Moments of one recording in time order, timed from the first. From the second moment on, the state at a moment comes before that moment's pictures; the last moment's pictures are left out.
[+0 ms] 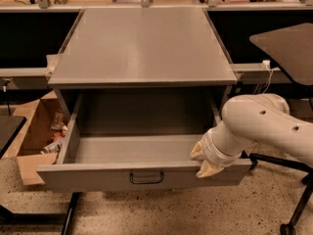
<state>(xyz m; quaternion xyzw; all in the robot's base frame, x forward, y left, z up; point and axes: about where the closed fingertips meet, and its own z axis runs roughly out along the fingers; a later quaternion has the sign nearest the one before) 0.453 -0.143 0.670 -0.78 0.61 0.03 0.15</state>
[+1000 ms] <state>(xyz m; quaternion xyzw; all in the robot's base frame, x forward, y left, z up) 0.452 -0.143 0.670 -0.78 0.61 0.03 0.15</state>
